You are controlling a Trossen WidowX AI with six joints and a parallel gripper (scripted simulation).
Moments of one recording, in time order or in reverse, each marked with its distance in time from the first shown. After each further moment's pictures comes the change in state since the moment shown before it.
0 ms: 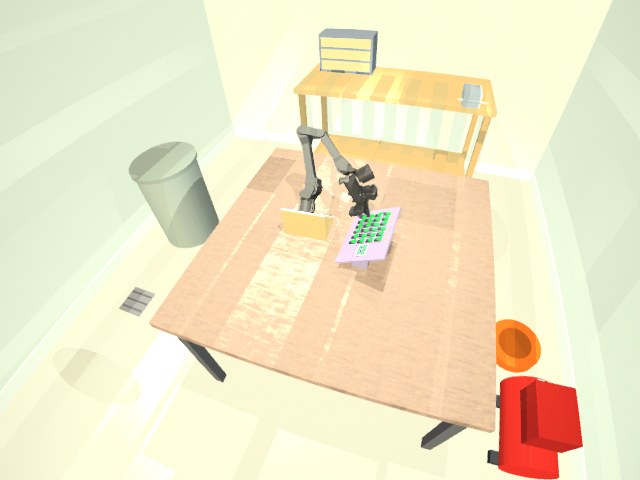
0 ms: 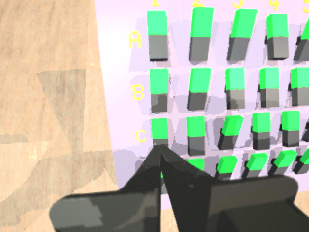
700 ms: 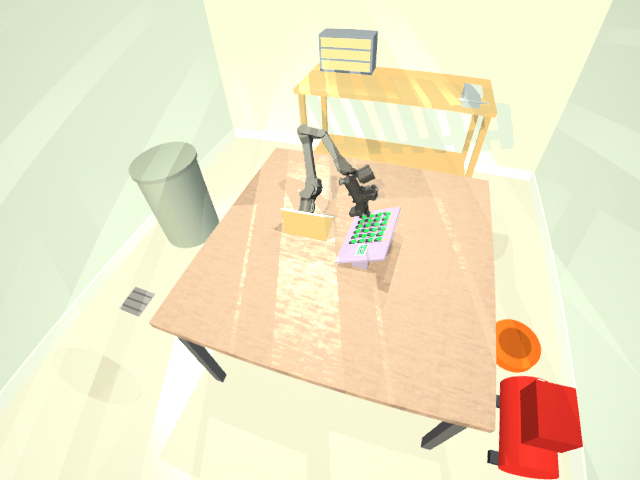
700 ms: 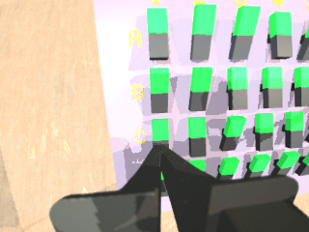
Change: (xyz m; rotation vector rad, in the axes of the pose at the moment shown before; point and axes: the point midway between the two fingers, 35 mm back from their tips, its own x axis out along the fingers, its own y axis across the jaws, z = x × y) arm 0.003 0.000 0.000 0.001 0.001 0.000
